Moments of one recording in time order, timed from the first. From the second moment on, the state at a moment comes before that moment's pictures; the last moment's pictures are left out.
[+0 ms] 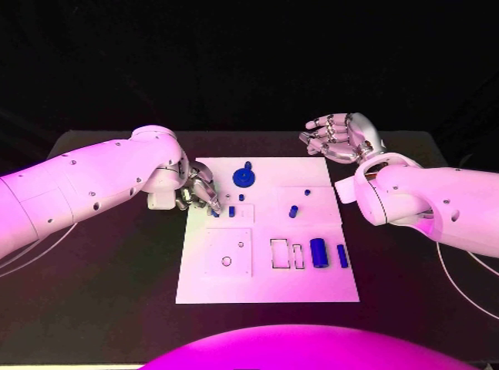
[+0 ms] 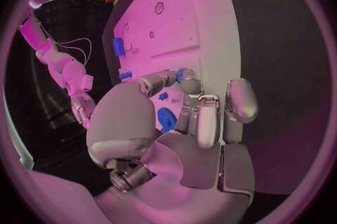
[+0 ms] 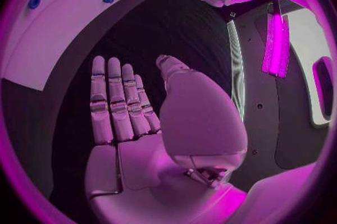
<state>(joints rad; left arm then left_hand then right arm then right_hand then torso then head) 1.31 -0.52 -0.09 1.19 -0.93 0.49 -0.55 1.06 -0.18 0.76 0.08 0.37 0.87 0.06 0.74 0.66 1.25 -0.02 1.10 0.72 1.47 -0.06 1.55 1.31 0.10 1.29 0.04 1.34 1.16 1.19 -0.94 -0.12 1.62 -0.51 -0.82 0.25 1.35 -0.20 0.23 0.29 0.38 0.82 0.21 0.29 0.32 1.03 0.16 0.31 0.15 1.15 0.11 0.09 0.49 0.17 1.09 0.21 0.07 0.28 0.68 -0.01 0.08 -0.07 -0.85</state>
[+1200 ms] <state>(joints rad) 1.30 -0.52 -0.09 1.19 -0.92 0.48 -0.55 0.96 -0.20 0.54 0.16 0.34 0.90 0.05 0.71 0.65 1.25 -0.01 1.10 0.72 1.47 -0.06 1.55 1.31 0.10 1.29 0.05 1.33 1.15 1.19 -0.94 -0.12 1.62 -0.51 -0.81 0.24 1.35 -0.20 0.22 0.29 0.38 0.81 0.21 0.29 0.32 1.02 0.16 0.30 0.13 1.13 0.11 0.07 0.47 0.17 1.07 0.22 0.07 0.24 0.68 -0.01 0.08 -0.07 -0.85</state>
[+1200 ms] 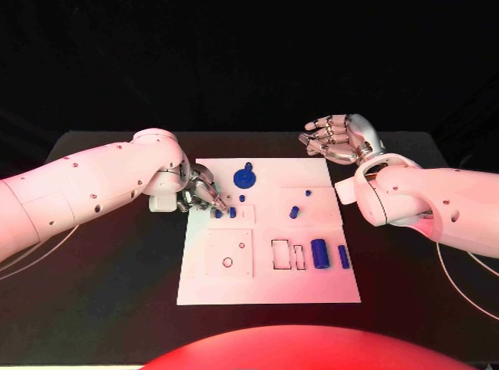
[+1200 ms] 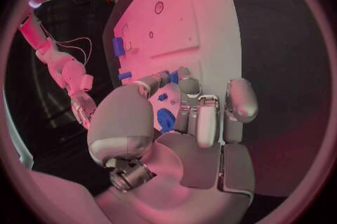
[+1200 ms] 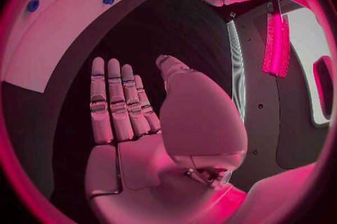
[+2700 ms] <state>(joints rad) 1.29 -0.56 -0.09 1.23 -0.95 0.45 -0.53 1.02 -0.20 0.41 0.27 0.27 0.91 0.05 0.71 0.66 1.26 -0.02 1.12 0.74 1.47 -0.06 1.55 1.31 0.10 1.30 0.04 1.33 1.16 1.19 -0.94 -0.12 1.62 -0.51 -0.80 0.24 1.35 -0.20 0.22 0.29 0.38 0.81 0.20 0.29 0.32 1.01 0.17 0.30 0.12 1.12 0.12 0.07 0.46 0.17 1.06 0.23 0.07 0.22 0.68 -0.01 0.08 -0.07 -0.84</state>
